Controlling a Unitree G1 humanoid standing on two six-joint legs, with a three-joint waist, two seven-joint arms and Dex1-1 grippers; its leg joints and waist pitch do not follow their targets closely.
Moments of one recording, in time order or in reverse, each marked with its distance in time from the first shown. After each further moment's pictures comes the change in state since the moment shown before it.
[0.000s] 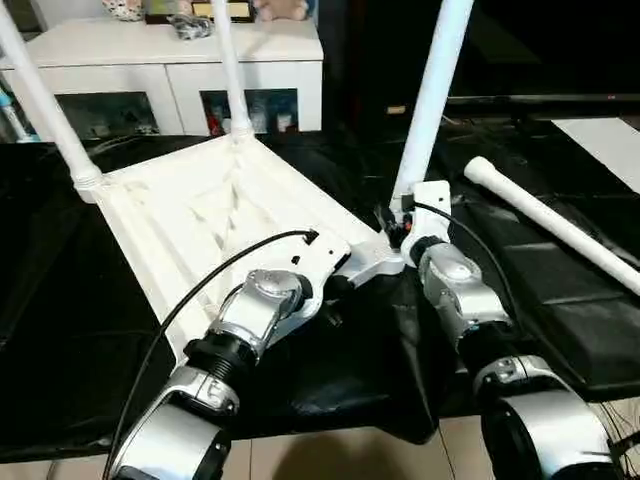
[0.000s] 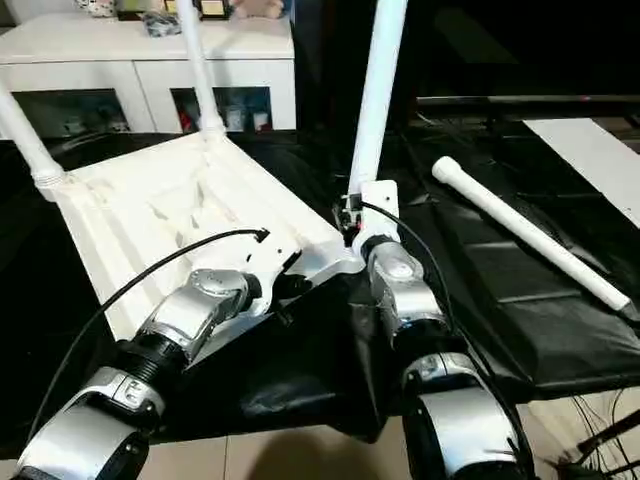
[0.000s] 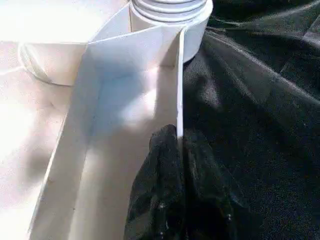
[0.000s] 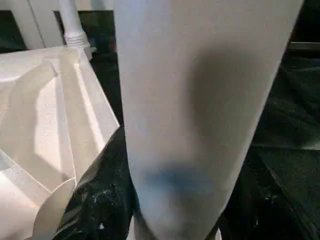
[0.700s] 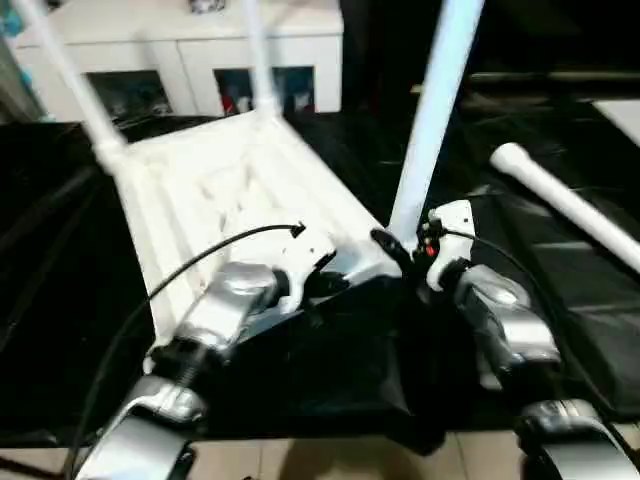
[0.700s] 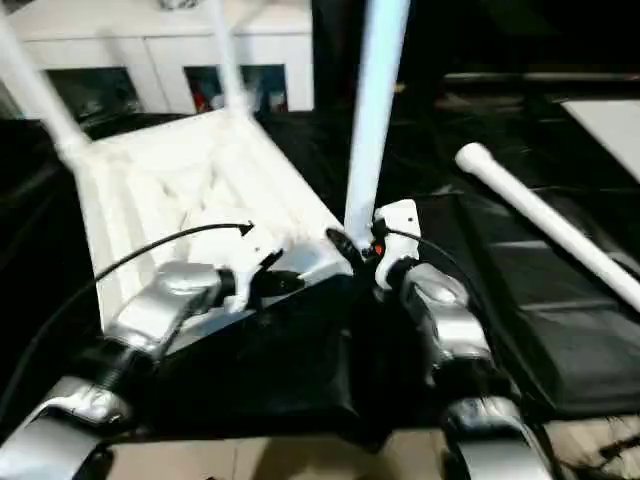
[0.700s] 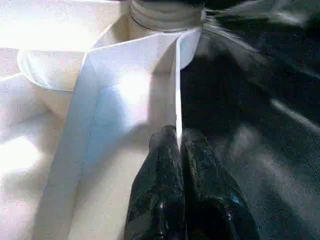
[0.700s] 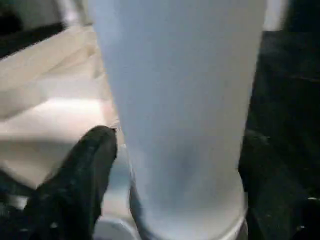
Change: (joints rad) left arm 0.109 0.168 -0.025 -0.209 -0.058 -0.126 -0.327; right arm 0.275 -0.188 0.071 -0.421 0.092 0.151 0.458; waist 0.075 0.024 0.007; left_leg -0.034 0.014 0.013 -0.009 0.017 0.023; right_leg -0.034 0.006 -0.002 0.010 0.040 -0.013
